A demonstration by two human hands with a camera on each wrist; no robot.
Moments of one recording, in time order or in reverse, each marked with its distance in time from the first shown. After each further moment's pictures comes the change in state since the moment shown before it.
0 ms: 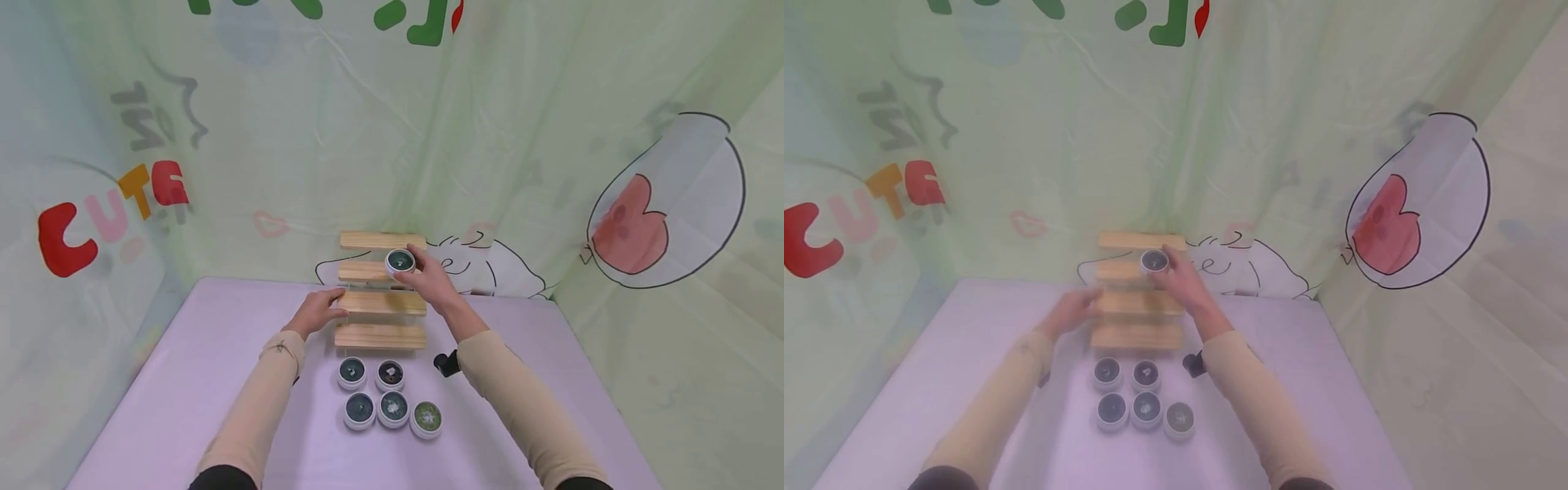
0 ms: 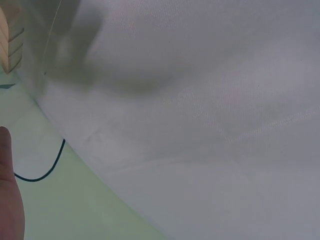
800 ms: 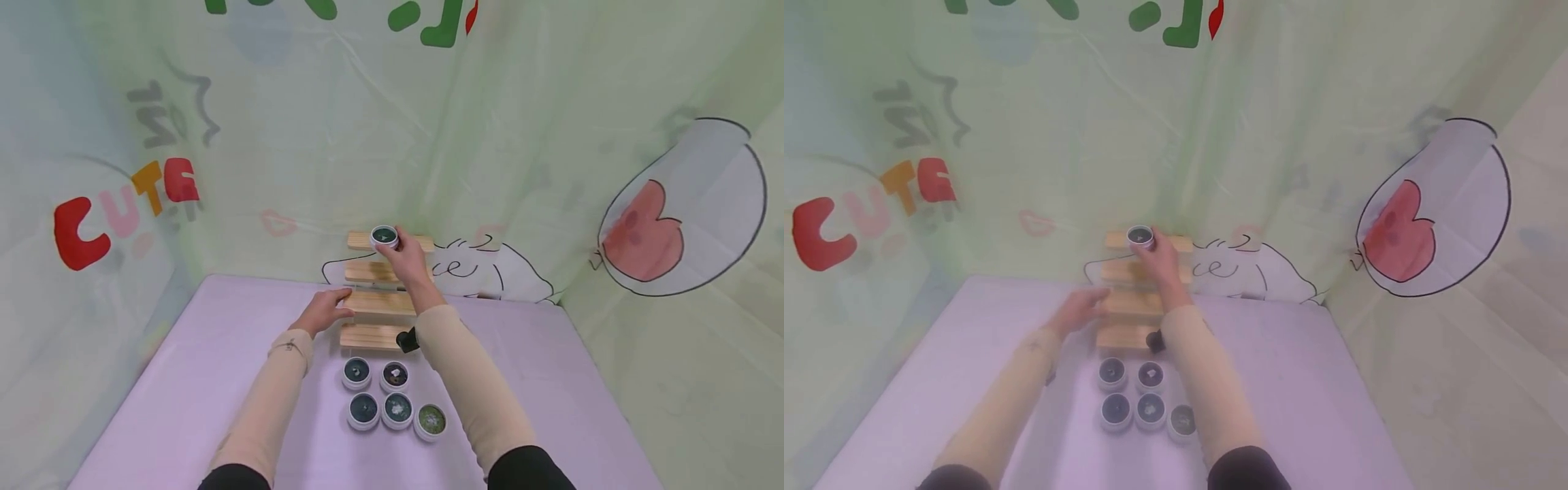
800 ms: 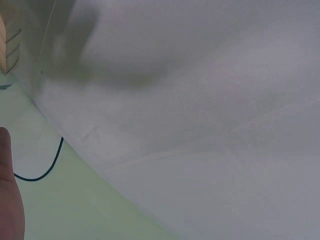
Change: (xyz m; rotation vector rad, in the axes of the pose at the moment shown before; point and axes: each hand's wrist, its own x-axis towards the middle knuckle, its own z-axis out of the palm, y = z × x) left_hand -0.003 0.008 -0.006 0.000 -0.015 -0.011; right_hand 0.048 -0.030 0.048 0.042 0.188 0.011
